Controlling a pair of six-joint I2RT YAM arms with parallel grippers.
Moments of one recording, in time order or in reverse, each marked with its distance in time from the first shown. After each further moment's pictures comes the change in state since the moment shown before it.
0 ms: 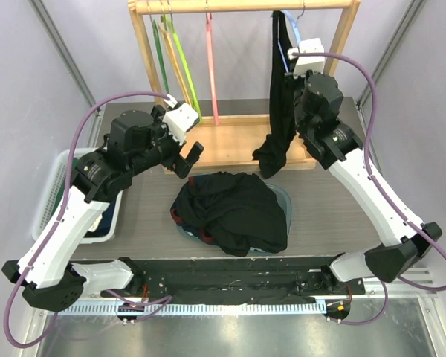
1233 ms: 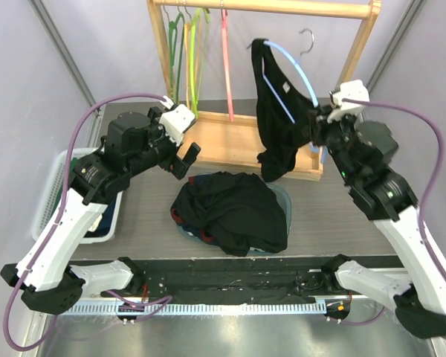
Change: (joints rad) left arm 0.017 -0.024 -0.026 0.001 0.000 -0.002; right arm -0.007 -0.415 -0.264 -0.193 -0.301 0.198
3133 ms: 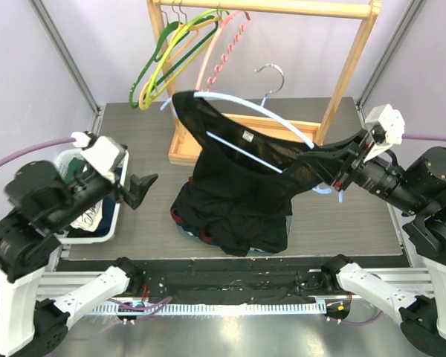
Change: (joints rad) left arm 0.076 -0.327 0.022 -0.102 0.103 0.002; right arm 0.000 -0.162 0.237 -0.374 -0.694 0.165
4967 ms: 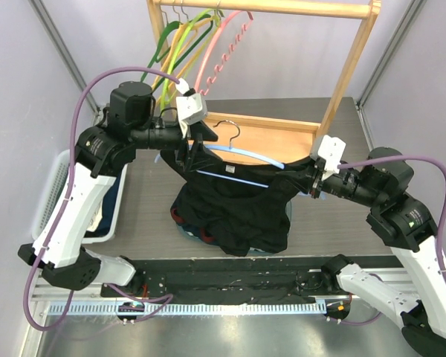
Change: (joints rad) left arm -0.009 0.532 0.274 0.056 0.666 0.054; right arm 0.000 -0.061 -0.352 0.130 -0.193 -0.375
